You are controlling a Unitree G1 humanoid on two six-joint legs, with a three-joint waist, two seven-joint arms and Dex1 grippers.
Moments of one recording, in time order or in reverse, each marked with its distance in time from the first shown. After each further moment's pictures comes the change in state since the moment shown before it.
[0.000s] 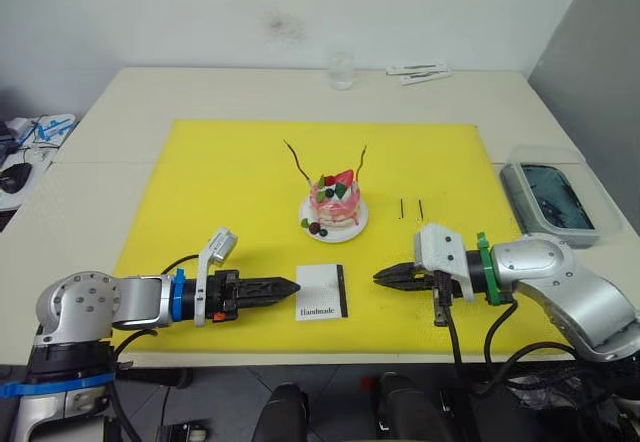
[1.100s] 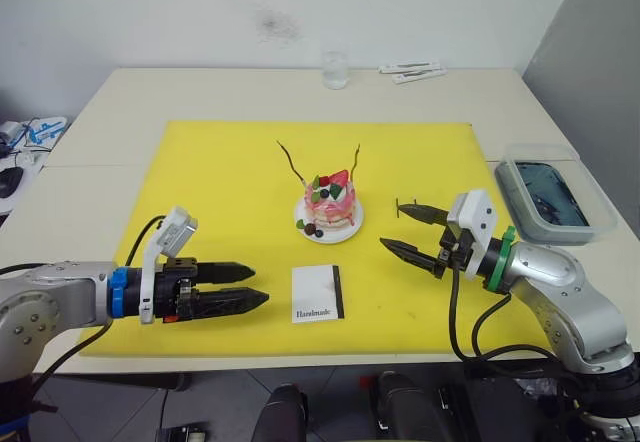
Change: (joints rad) left arm 0.179 0.342 0.047 -0.303 0.074 -0.296 -0.337; right arm 0.156 0.180 -0.261 0.037 0.074 -0.114 -0.225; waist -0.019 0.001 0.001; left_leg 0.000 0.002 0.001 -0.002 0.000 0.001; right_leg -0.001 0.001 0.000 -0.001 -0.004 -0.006
